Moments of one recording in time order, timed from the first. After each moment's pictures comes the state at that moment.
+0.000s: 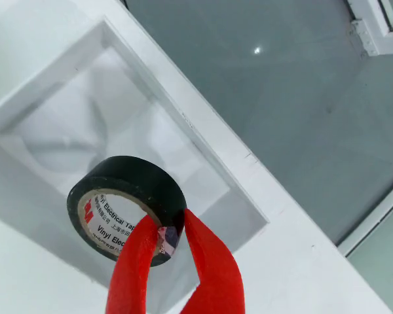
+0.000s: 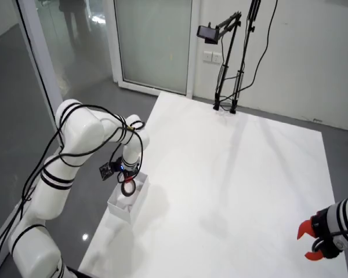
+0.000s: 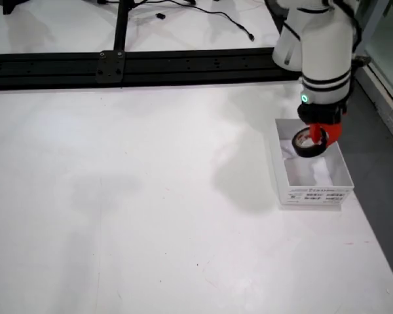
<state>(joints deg) -23.4 43.0 84.8 22.7 56.2 -83.9</state>
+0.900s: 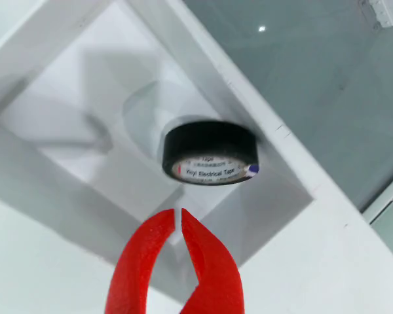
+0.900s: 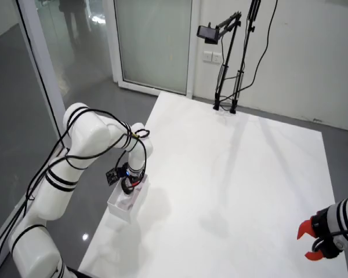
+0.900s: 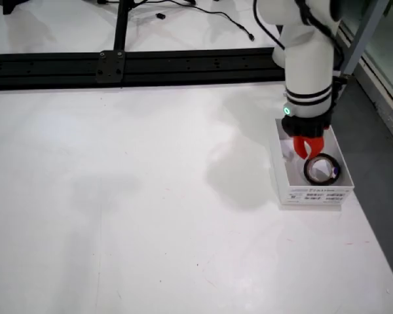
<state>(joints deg) -25.7 46.1 84.9 23.1 50.7 -84.9</state>
